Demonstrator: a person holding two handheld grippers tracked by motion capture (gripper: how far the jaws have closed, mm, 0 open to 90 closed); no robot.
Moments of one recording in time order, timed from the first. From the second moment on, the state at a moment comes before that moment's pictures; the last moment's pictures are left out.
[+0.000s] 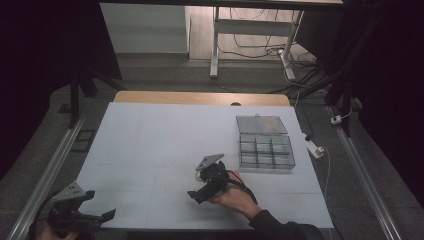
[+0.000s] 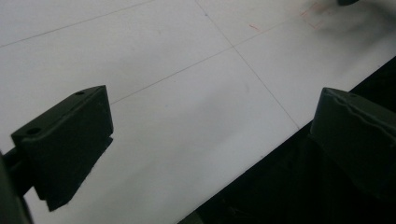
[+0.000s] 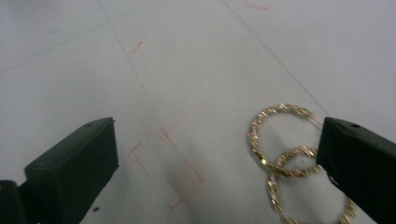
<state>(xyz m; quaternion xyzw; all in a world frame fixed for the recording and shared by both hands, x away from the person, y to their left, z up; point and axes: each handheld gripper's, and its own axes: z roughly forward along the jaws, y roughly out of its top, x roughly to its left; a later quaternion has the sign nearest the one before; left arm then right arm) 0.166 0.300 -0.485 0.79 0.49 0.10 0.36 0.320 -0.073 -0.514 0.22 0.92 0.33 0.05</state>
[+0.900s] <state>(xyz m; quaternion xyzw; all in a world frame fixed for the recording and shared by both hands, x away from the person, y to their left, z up) 0.165 0.302 -0.485 0.79 0.48 0.09 0.37 0.339 -0.064 -0.516 0.22 0.93 0.28 0.05</state>
